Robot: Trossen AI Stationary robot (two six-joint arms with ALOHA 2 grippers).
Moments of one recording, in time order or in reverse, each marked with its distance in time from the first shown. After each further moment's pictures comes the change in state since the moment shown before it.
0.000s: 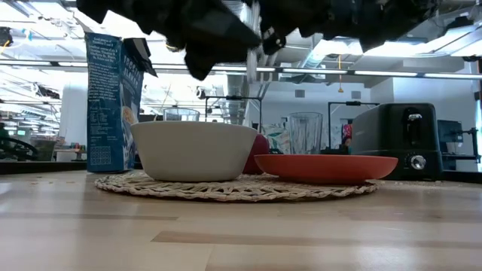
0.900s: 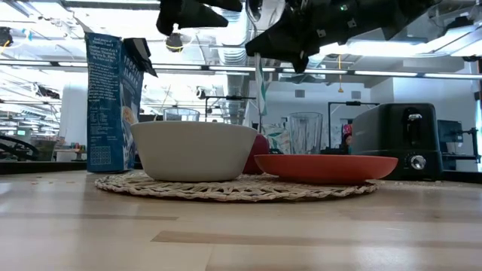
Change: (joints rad) left arm -0.029 -0.201 0.000 0.013 -0.634 0.078; right arm 0.000 -0.099 0.000 -0.257 0.536 0.126
